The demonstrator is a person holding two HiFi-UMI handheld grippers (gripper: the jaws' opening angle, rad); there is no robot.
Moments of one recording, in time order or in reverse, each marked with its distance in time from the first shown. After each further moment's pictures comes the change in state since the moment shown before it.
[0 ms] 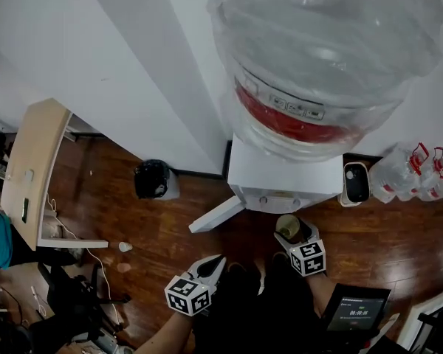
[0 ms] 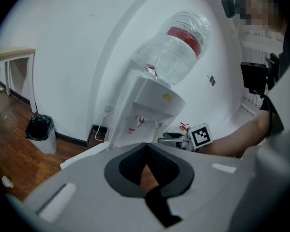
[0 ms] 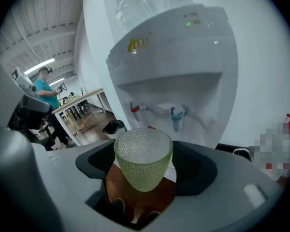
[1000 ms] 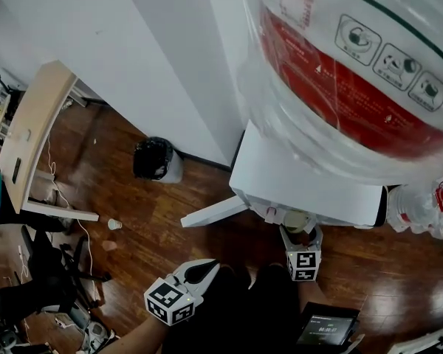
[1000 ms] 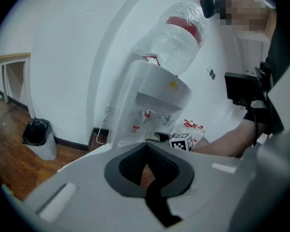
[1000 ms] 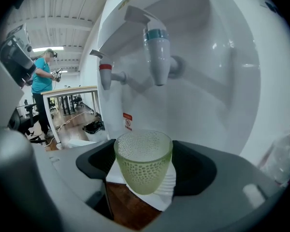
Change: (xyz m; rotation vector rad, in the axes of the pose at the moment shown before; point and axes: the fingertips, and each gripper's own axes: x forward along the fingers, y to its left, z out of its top) left arm 0.048 0.026 -0.024 0.064 -0.017 0.030; right arm 0.110 -0.071 -0.040 -0.164 -0.205 -0.114
